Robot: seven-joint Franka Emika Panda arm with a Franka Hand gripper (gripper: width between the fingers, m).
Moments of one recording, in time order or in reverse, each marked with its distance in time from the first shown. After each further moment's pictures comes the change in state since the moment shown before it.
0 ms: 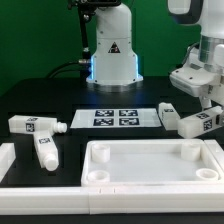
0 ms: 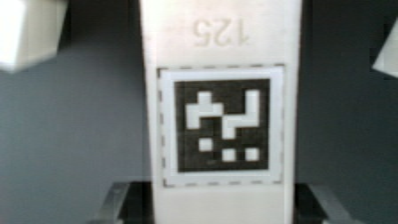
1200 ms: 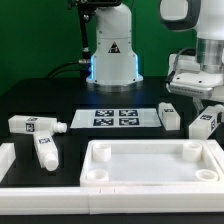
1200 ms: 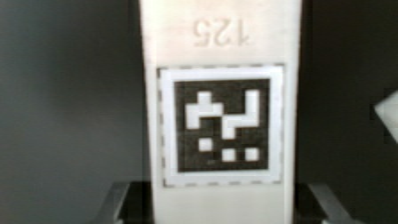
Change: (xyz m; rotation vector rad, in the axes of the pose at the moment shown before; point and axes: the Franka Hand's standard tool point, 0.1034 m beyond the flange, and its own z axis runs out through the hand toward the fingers) arm 0.028 -0.035 0.017 -0.040 -0.033 -0.443
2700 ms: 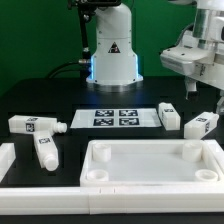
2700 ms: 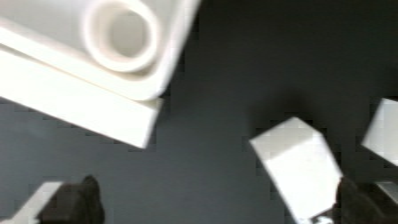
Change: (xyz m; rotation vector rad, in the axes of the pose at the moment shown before) arm -0.089 0.024 -0.057 0.011 -0.112 0.563
